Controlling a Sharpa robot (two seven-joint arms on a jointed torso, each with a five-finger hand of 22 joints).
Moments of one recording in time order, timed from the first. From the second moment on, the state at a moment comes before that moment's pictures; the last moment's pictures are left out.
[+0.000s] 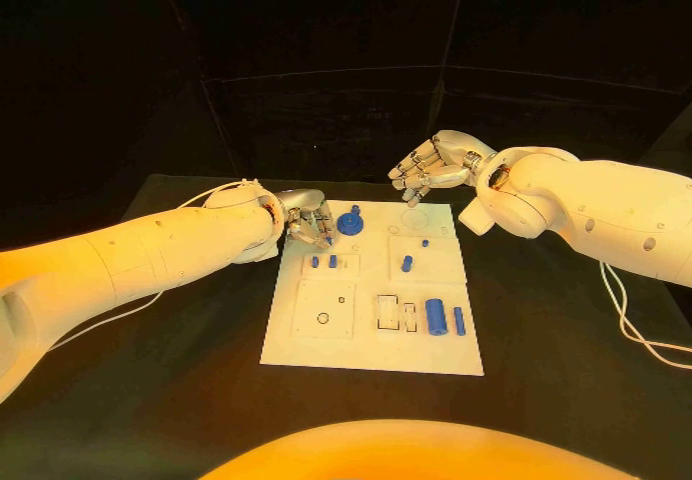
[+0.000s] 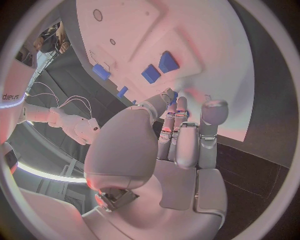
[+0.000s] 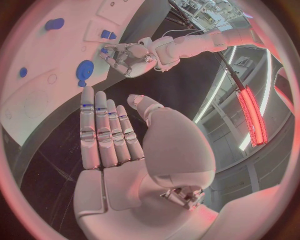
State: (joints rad) left arm 1.20 -0.56 -0.11 1.07 -1.26 -0.06 0.04; left_hand 1.36 -0.09 0.45 -0.06 0.05 1.07 0.14 0.16 0.09 1.13 0.07 0.26 0.07 1.47 -0.01 1.39 1.10 0.15 1.32 0.09 1.05 0.90; right arm 1.30 -0.67 -0.04 1.30 -0.72 -0.12 0.04; right_hand 1.28 -0.11 0.35 0.02 0.46 0.97 0.21 0.08 0.07 1.06 0.14 0.26 0.06 1.18 0.07 0.21 0.25 0.17 1.13 0.16 0.37 0.22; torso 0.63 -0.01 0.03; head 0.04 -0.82
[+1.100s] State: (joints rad) left arm 1.20 -0.55 -0.11 1.08 -1.27 -0.05 0.02; left_hand 1.34 -0.11 0.44 -0.06 0.05 1.07 0.15 0.14 0.08 1.13 0.08 0.23 0.07 1.47 -0.01 1.38 1.08 0.15 1.32 0.09 1.05 0.90; right arm 1.30 -0.67 -0.04 1.30 -0.72 -0.12 0.04; right_hand 1.28 -0.11 0.35 0.02 0.46 0.97 0.21 0.08 0.07 1.06 0.14 0.26 0.06 1.18 0.07 0.22 0.25 0.17 1.13 0.16 0.37 0.22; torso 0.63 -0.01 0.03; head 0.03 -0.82
